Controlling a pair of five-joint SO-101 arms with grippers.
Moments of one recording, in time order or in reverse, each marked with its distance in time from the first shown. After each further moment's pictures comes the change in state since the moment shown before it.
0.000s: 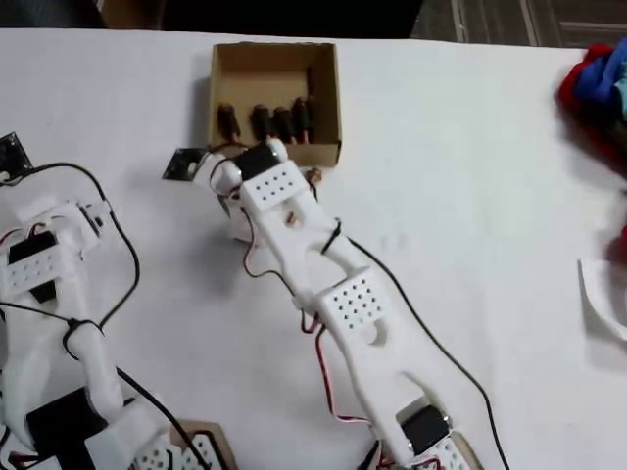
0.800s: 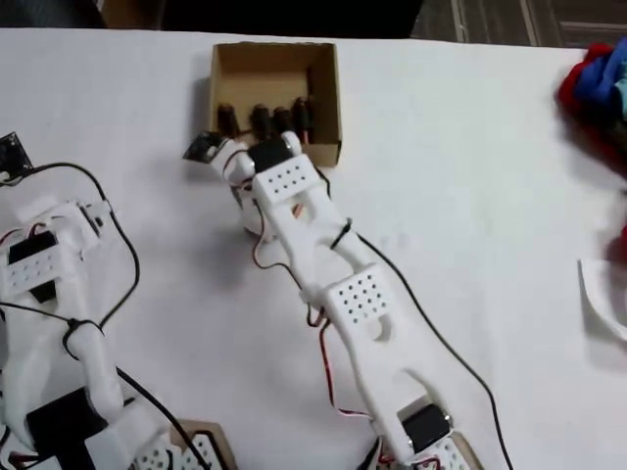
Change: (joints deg) left arm 0.0 0.0 0.0 0.0 0.0; right arm 2.3 -0.3 -4.0 3.3 -9.8
